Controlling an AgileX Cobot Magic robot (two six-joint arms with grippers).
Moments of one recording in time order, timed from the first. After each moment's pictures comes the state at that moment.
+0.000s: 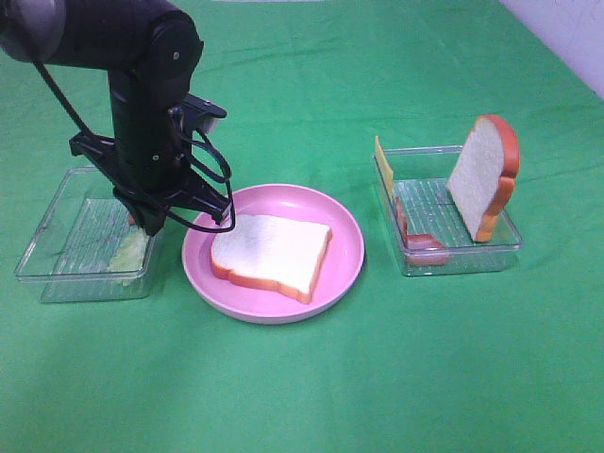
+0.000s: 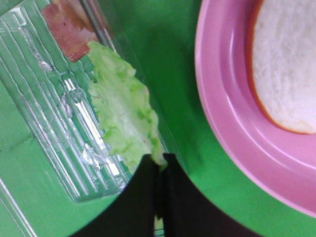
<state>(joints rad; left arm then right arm) -0.55 2.10 -1.53 0.25 1.07 -0.30 -0.09 0.00 -0.50 0.09 1.07 -0.06</state>
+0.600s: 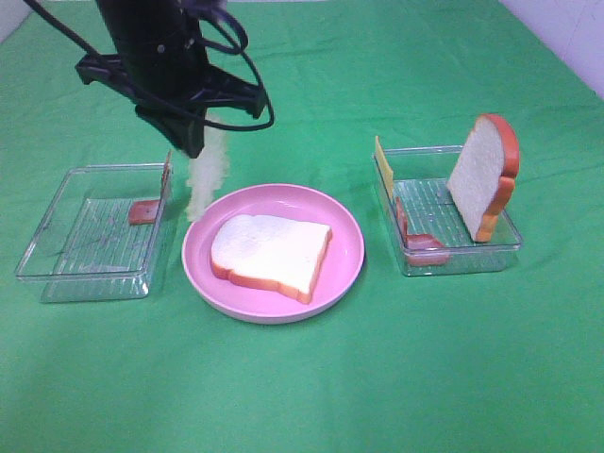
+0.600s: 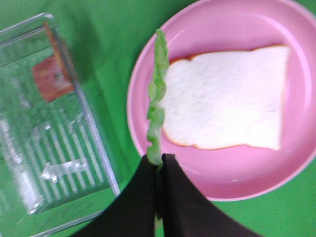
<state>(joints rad) -0.55 1.99 -1.74 0.02 1.12 -0.25 -0.09 0.00 -0.50 0.09 1.07 -0.06</state>
